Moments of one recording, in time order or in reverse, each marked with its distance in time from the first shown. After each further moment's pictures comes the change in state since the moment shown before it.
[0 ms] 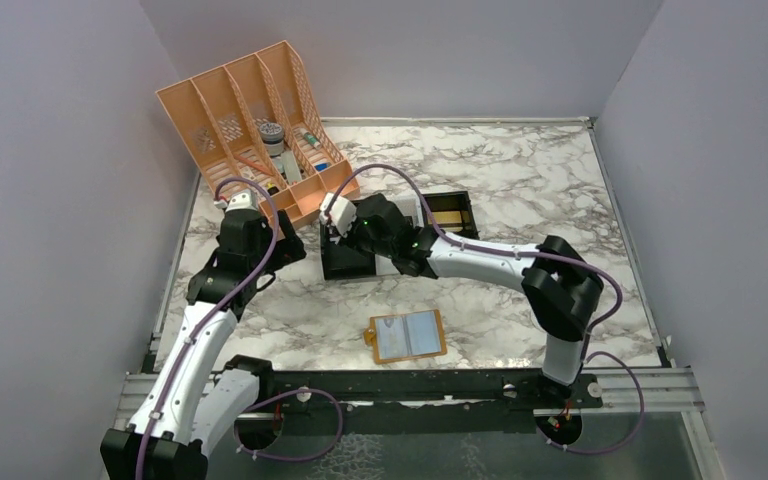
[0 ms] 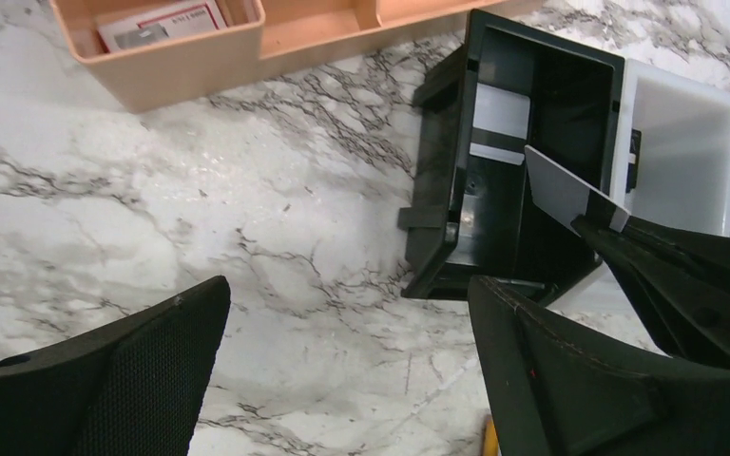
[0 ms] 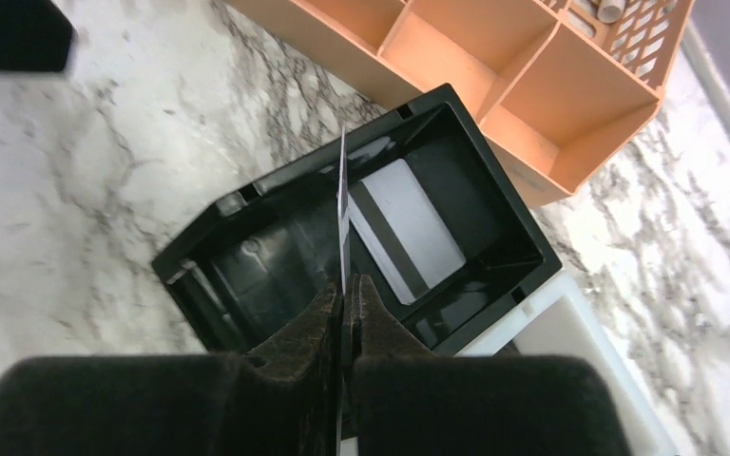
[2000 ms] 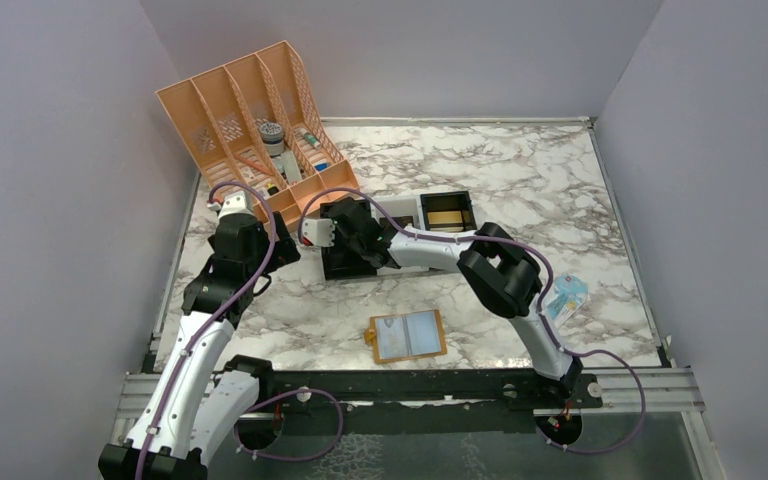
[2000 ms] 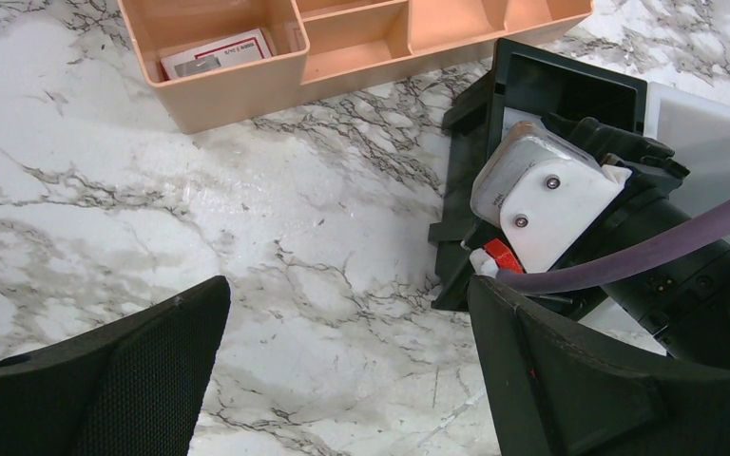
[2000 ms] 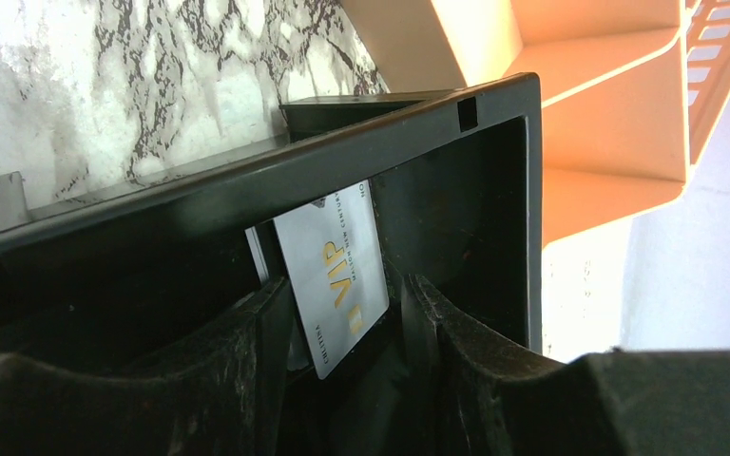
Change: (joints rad) left arm 0.000 -0.074 -0.005 -0.016 -0.085 0.061; right arm -0.003 0.389 0.285 -0.099 0.187 -0.555
